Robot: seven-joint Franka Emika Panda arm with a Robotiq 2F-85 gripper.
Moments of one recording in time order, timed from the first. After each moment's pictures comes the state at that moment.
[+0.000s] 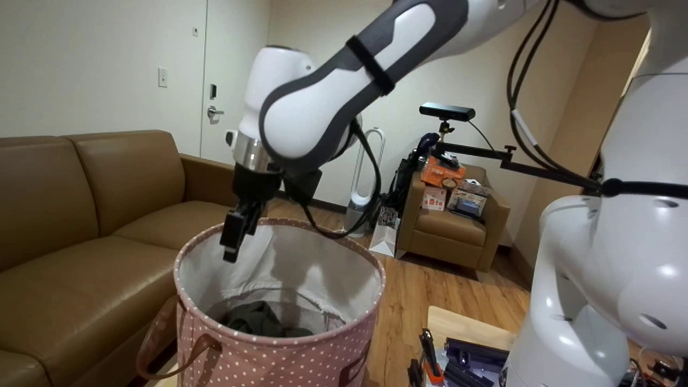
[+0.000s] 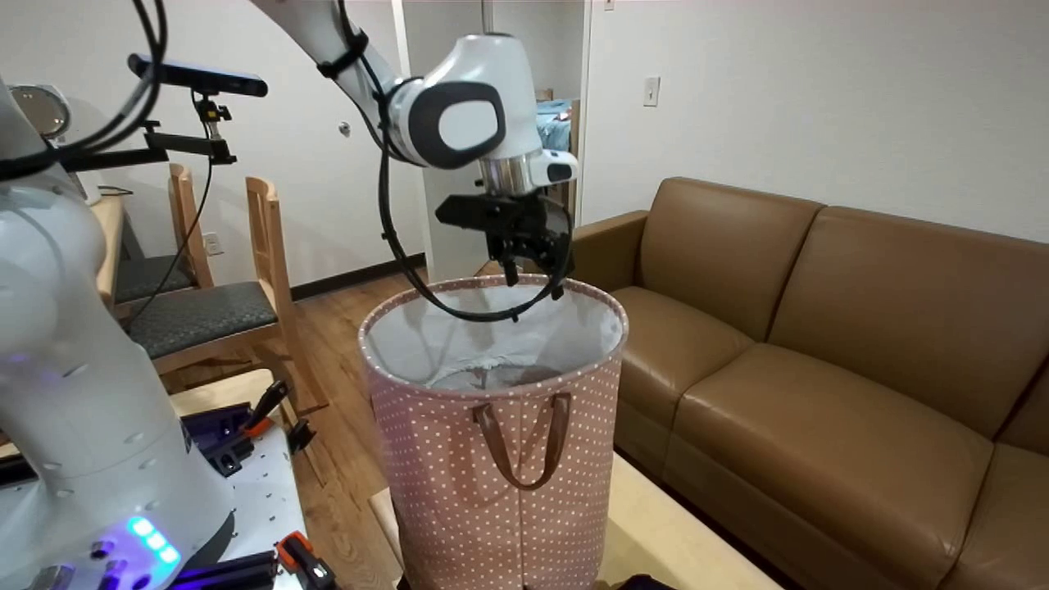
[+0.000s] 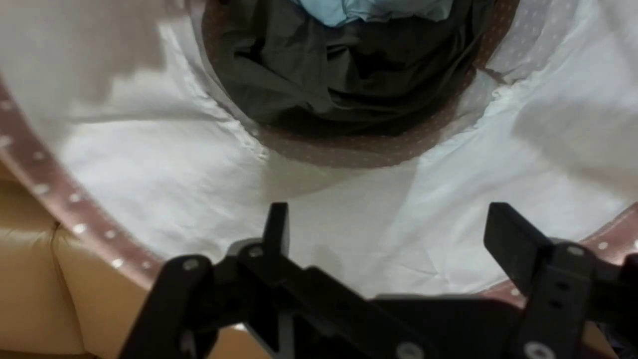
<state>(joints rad) 0.01 -0.02 -0.04 -2.45 -0.07 2.60 -0.22</state>
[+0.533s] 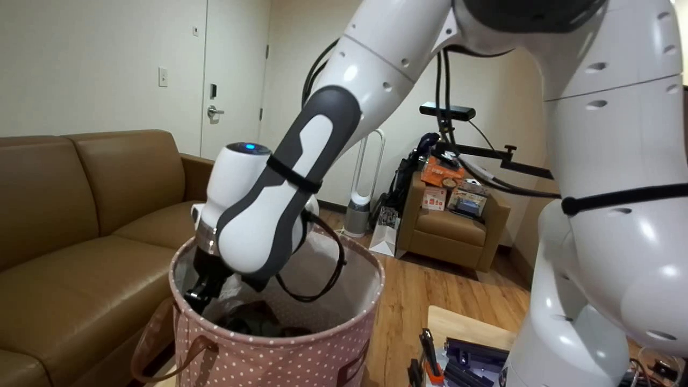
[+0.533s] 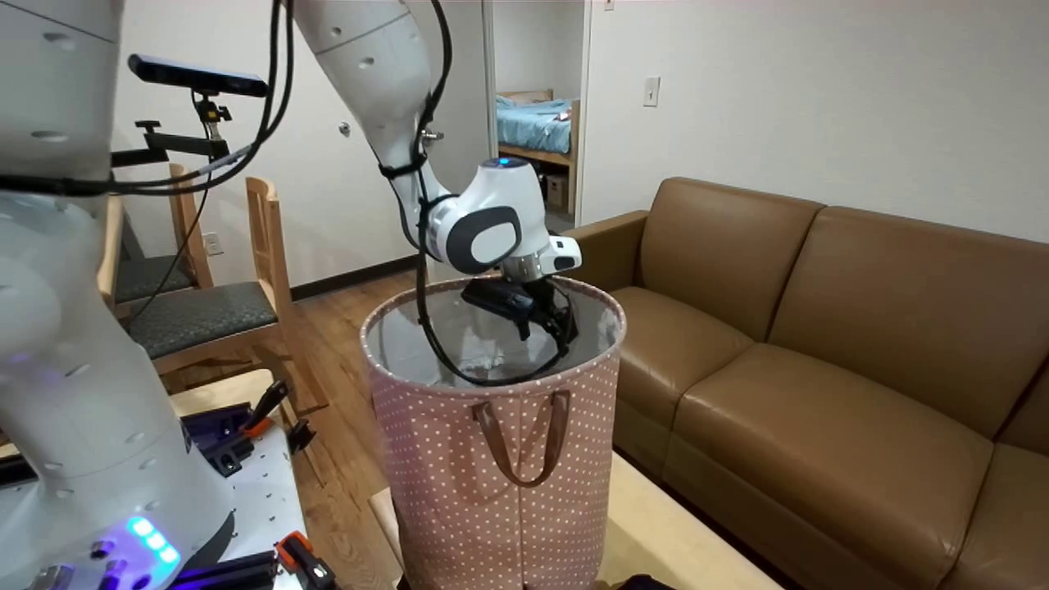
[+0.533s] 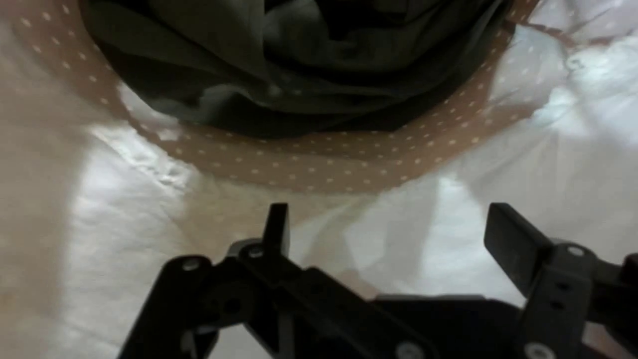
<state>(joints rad) 0.03 0.42 0.00 -2.33 -0.05 2.97 -0.16</state>
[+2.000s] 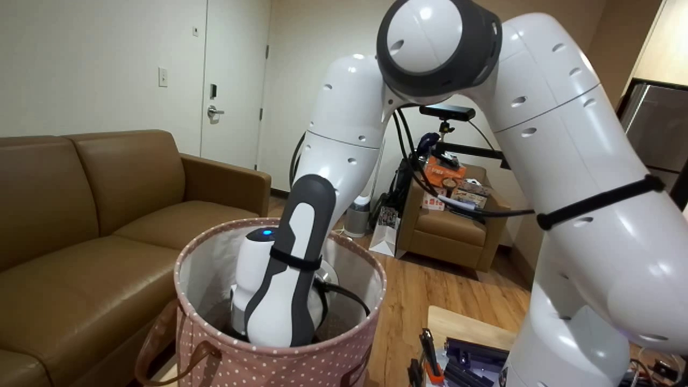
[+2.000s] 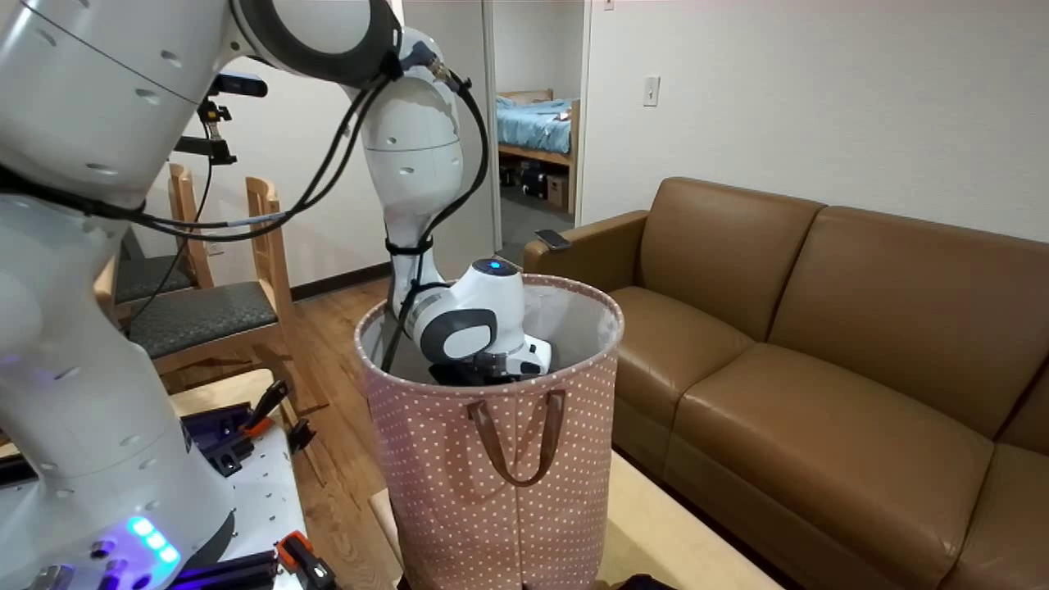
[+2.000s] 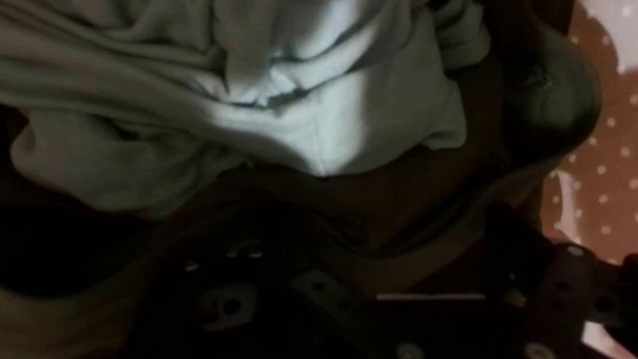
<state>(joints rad) -0.05 0.70 0.05 -2.38 -0.01 3.09 -0.05</state>
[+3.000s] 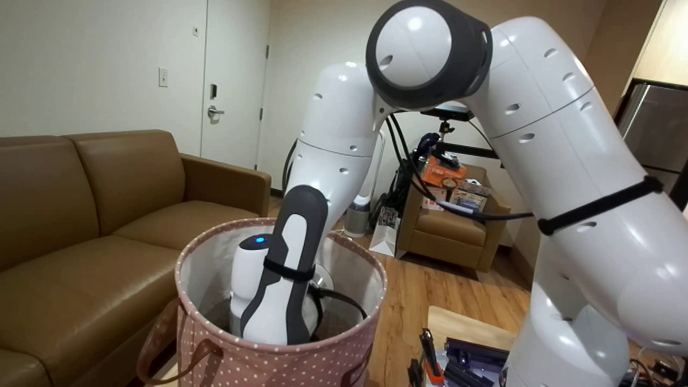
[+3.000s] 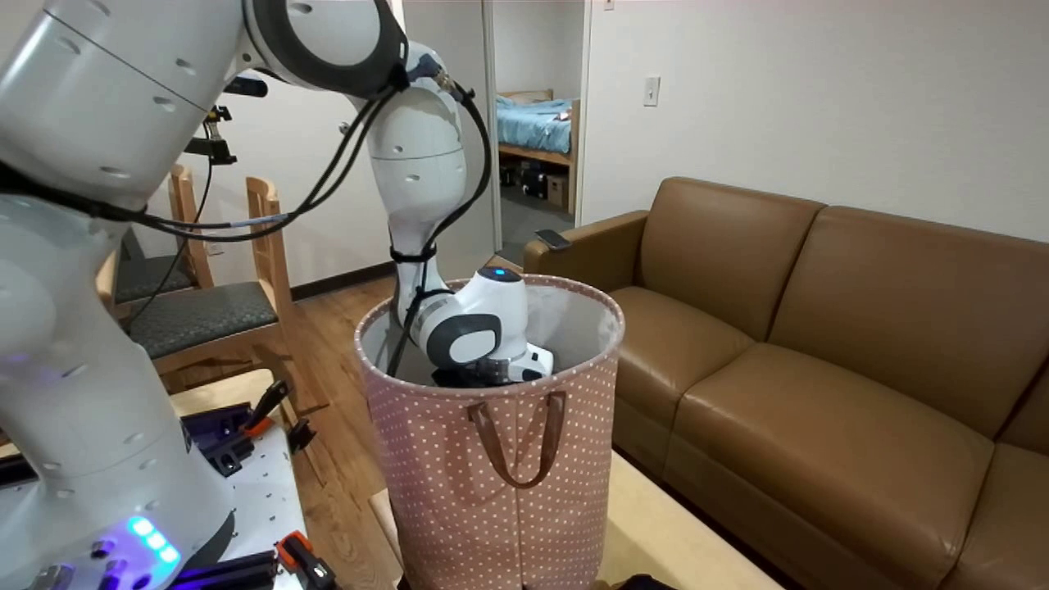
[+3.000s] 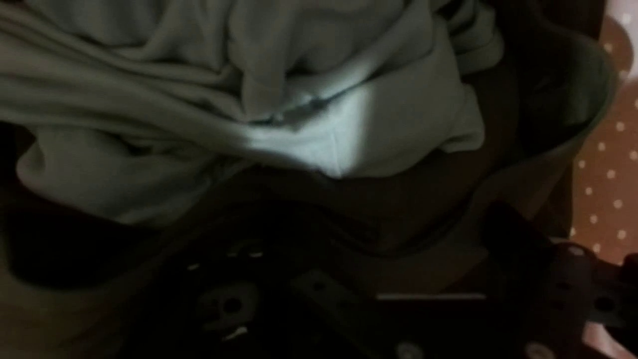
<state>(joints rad) 0.01 0.75 -0.01 -2.33 -0.01 3.04 -0.01</state>
